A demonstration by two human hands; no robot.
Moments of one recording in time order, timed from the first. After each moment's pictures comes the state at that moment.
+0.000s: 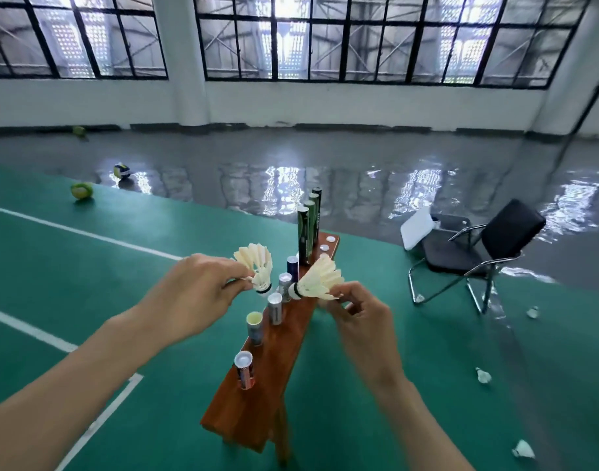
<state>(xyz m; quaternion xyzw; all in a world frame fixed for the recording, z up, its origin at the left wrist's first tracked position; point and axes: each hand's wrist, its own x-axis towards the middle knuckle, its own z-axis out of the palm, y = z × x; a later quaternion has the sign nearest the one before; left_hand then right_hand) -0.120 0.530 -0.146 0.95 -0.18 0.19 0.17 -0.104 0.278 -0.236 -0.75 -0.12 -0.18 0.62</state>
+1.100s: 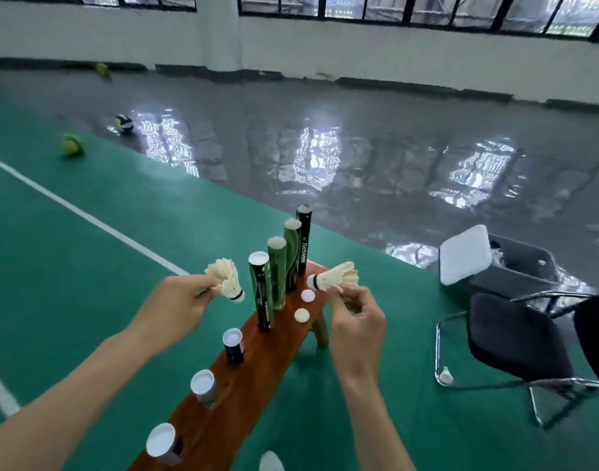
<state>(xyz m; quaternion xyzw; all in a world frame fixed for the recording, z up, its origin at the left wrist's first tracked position) 0.621 0.406 -0.312 0.95 0.10 0.11 0.28 0.665 0.138 -0.338 -0.72 -0.01 -0.15 0.68</state>
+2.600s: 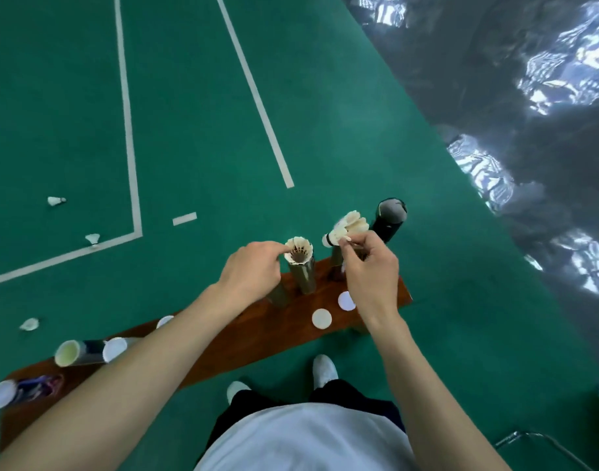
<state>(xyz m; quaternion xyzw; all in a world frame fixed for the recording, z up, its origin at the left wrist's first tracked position) 1.000 0.354 -0.449 0.90 0.40 -0.08 0.17 1.155 0.221 -0.483 -0.78 -0.25 0.20 0.54</state>
